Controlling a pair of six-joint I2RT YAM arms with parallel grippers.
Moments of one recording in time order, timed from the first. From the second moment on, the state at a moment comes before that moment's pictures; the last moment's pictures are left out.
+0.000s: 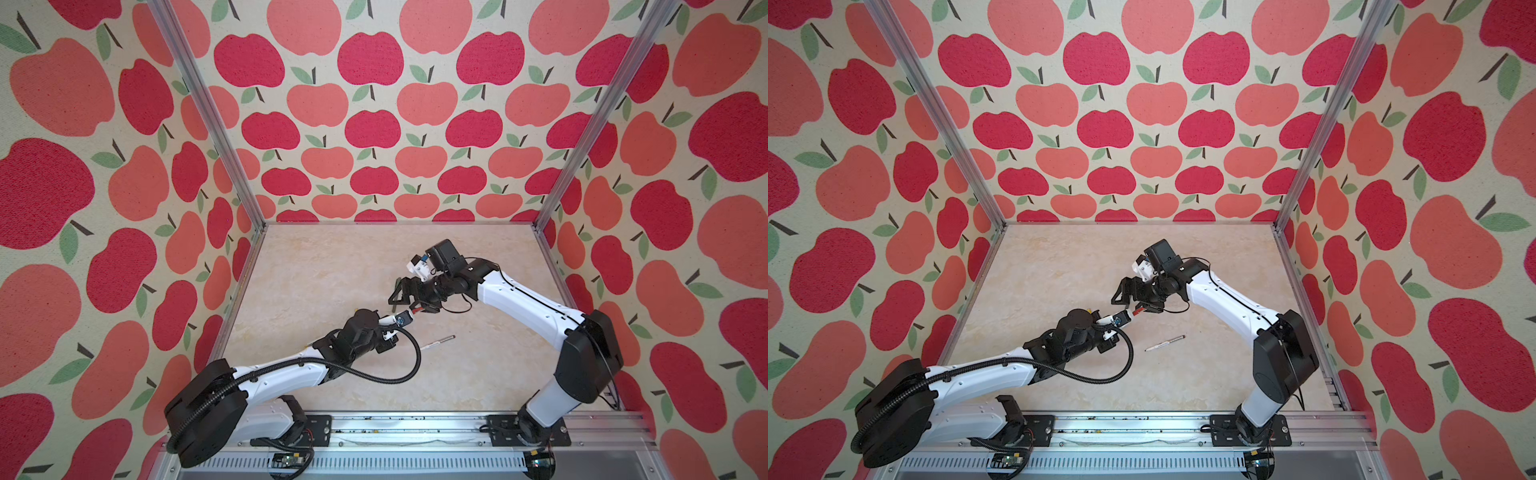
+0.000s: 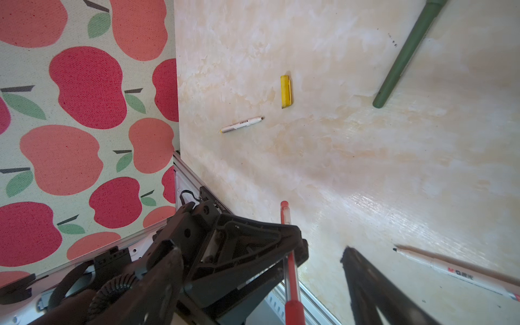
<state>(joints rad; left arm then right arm) -0.89 1.21 0.51 0.28 -0.06 0.44 0.75 1.64 1.35 -0.68 -0.60 0.67</state>
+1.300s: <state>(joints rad) -0.77 1.00 0.65 -0.05 -0.20 -0.31 0.41 1.37 1.23 -0.57 -0.47 0.59</state>
